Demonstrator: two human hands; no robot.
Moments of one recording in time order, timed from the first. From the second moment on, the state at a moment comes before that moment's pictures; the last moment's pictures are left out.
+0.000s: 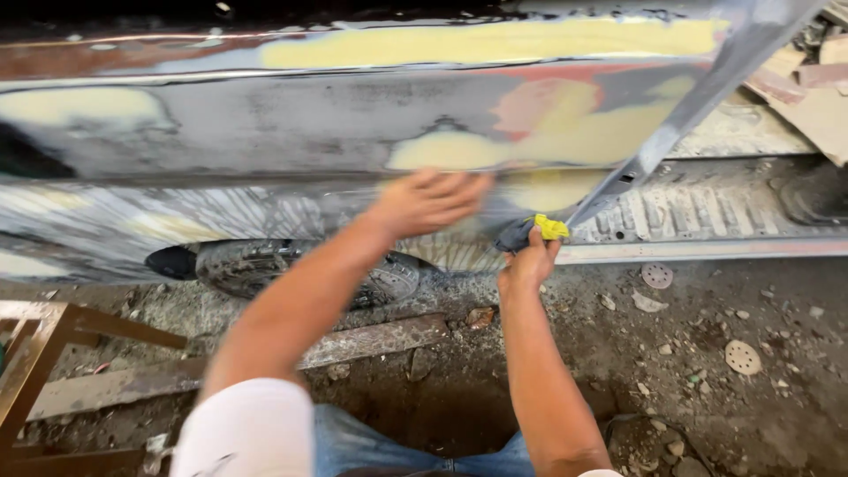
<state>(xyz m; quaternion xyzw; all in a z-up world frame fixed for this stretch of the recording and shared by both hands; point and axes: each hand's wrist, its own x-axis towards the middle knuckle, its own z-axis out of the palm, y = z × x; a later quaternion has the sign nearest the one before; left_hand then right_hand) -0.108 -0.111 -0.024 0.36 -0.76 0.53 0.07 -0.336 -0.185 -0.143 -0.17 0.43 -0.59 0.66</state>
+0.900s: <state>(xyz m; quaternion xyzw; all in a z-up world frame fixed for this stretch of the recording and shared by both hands) -0.244 -0.213 -0.079 0.36 -0.84 0.39 0.12 -0.378 -0.204 -0.129 -0.17 0.43 -0.65 0.61</state>
